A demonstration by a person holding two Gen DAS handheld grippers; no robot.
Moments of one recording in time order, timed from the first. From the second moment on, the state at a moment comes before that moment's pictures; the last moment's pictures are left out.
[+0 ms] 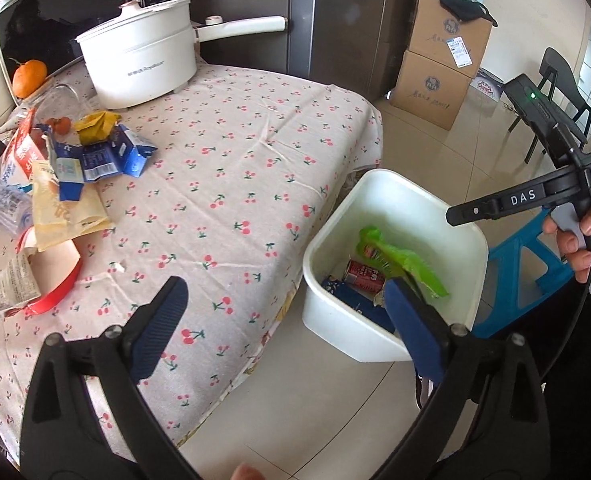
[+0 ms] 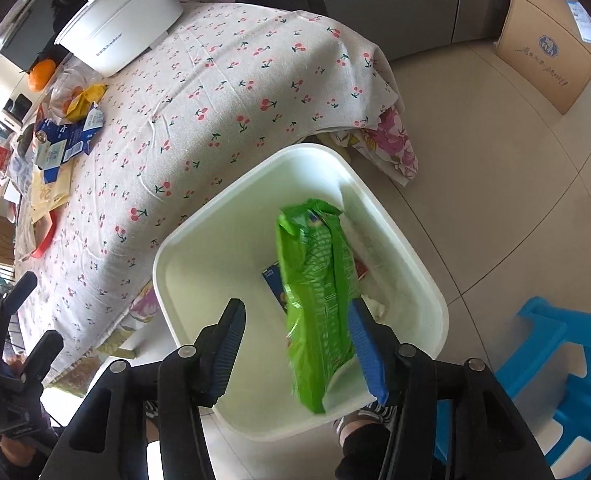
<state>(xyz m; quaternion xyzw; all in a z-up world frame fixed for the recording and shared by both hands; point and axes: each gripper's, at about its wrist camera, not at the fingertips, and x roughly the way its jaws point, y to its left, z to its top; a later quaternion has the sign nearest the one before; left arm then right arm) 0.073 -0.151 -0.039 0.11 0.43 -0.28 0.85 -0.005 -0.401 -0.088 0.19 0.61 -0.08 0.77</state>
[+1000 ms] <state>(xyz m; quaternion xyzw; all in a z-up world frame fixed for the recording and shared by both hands) 0.141 0.051 -0.040 -0.03 0.48 -0.07 0.88 0.081 -0.262 -0.051 0.09 0.57 -0.01 0.82</state>
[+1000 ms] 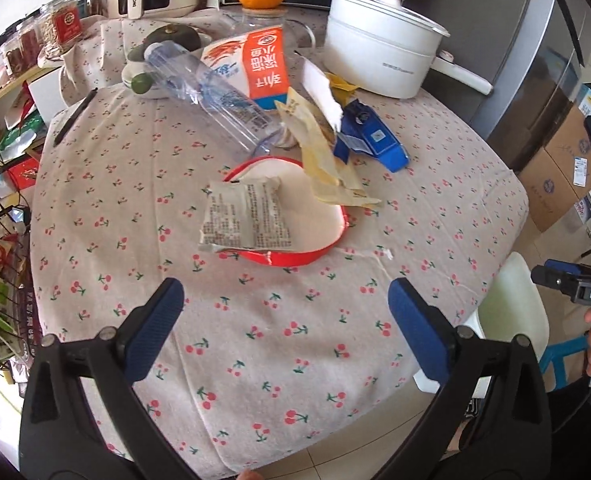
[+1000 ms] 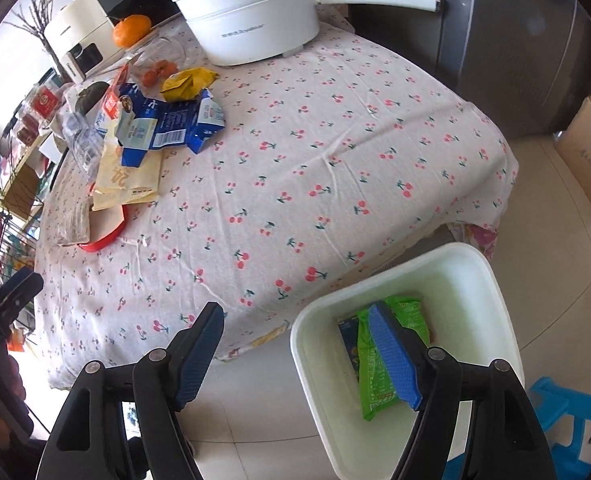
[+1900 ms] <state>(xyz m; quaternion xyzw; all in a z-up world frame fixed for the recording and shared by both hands) 0.189 0.062 -0.051 -0.03 0.49 -0.05 0.87 0.137 -0.198 -0.051 0.05 0.55 0.01 0.83</state>
